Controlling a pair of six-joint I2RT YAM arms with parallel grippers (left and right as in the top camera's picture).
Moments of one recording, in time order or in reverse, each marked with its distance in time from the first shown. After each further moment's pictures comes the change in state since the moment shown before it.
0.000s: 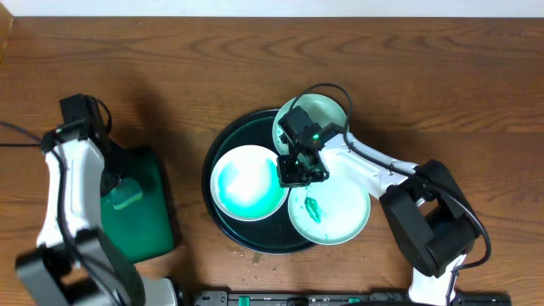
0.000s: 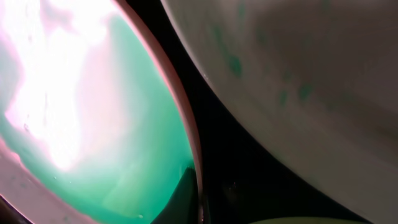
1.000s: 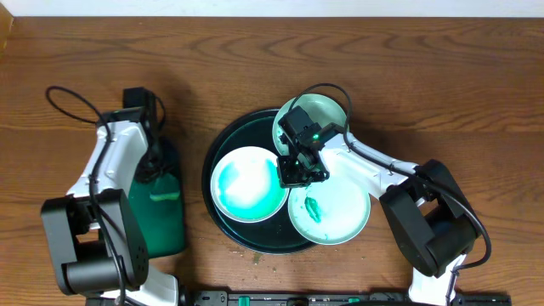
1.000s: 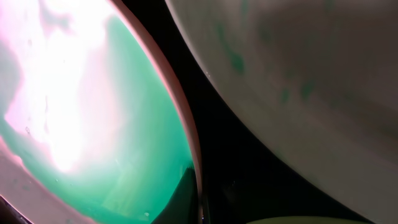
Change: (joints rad) left arm -0.254 0.137 -0.008 0.054 0.124 0.061; right arm 0.000 0.000 0.001 -0.002 -0.002 -0.010
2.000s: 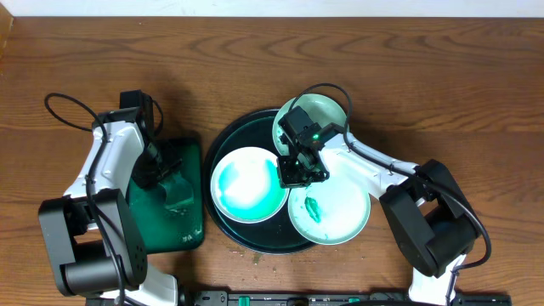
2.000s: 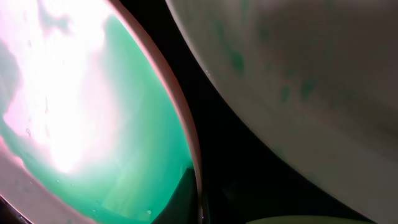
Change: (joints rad) left arm 0.035 0.000 0.000 -0.063 0.086 -0.031; right arm 0.000 0.000 0.000 -0.002 -0.001 -0.002
